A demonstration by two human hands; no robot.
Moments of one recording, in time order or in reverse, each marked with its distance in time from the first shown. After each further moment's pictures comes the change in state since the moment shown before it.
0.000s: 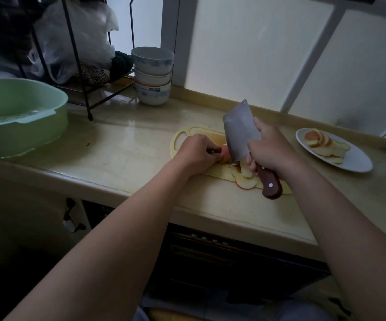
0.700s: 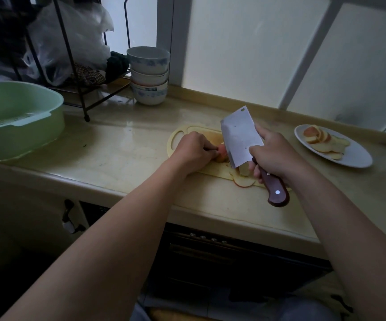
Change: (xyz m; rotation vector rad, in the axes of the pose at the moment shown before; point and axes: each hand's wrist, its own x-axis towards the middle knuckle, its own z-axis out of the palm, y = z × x) left_hand 0.002 0.005 0.000 -0.033 0.009 -0.073; right_hand -0.005 0.022 -0.007 0.078 -0.052 0.014
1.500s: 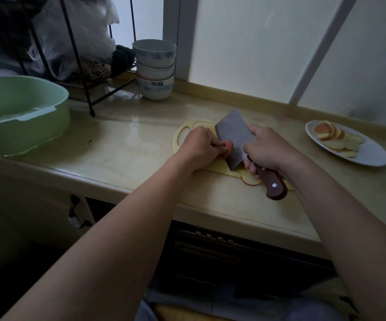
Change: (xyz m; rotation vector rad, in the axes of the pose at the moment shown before) left_hand 0.007 -0.006 0.004 -0.070 -0.008 -0.015; right_hand 0.020 -0.009 0.020 -0.065 -0.100 0.020
